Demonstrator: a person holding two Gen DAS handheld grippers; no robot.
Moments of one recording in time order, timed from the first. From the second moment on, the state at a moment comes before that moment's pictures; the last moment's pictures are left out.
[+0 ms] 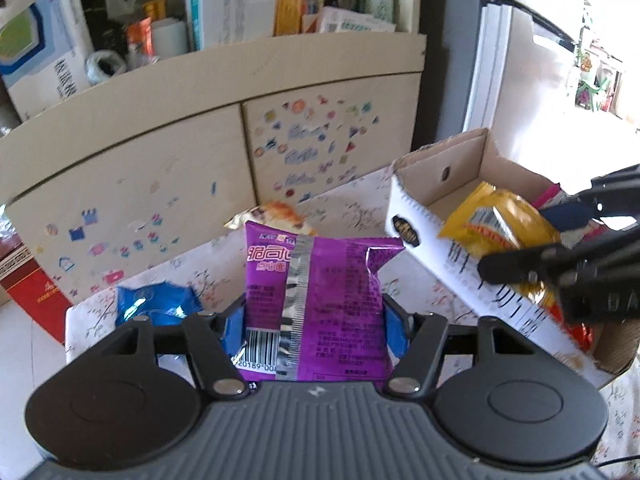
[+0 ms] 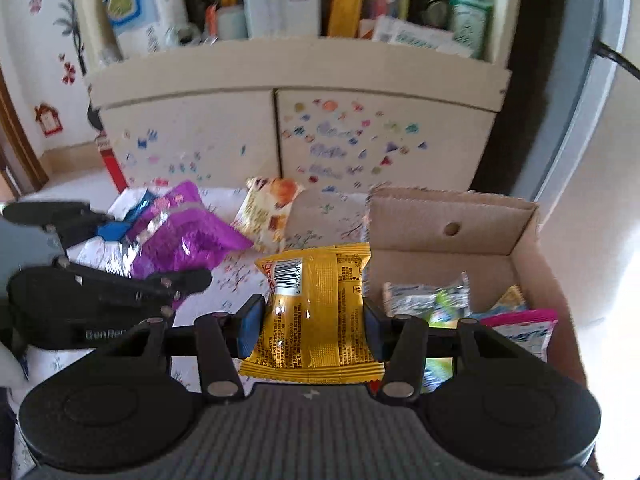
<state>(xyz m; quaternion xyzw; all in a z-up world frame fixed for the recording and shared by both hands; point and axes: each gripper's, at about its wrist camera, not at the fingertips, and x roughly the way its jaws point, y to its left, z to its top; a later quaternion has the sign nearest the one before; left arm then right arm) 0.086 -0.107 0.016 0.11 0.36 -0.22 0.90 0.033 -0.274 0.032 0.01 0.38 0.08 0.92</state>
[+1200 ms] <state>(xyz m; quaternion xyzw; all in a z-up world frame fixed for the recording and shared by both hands) 0.063 -0.181 -0.013 0.17 0.37 -0.31 0.86 0.010 -0.380 0.054 0.10 0.35 -0.03 0.93</state>
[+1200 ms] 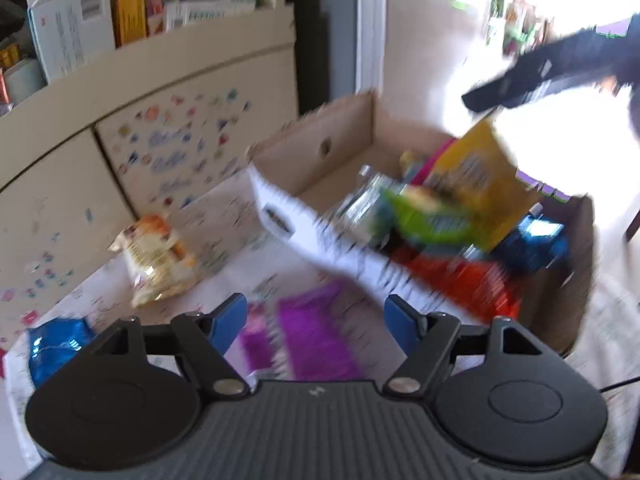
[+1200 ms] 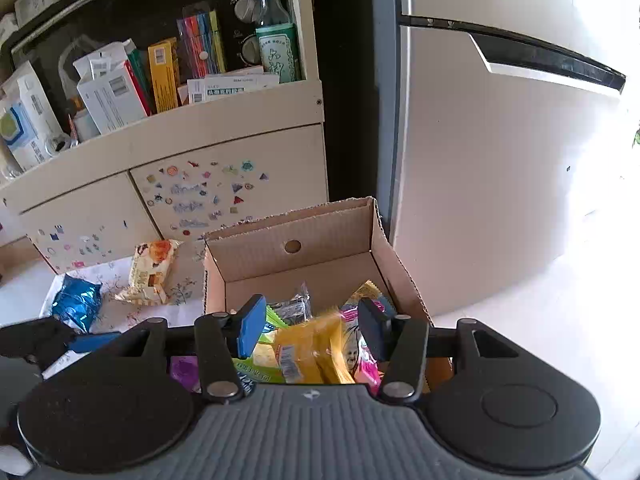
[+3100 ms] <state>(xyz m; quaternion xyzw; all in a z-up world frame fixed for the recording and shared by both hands) 0.148 -0.015 0.014 -0.02 0.36 -0.05 0.93 0.066 -0.287 0.033 0.20 0.37 0.09 0.90</state>
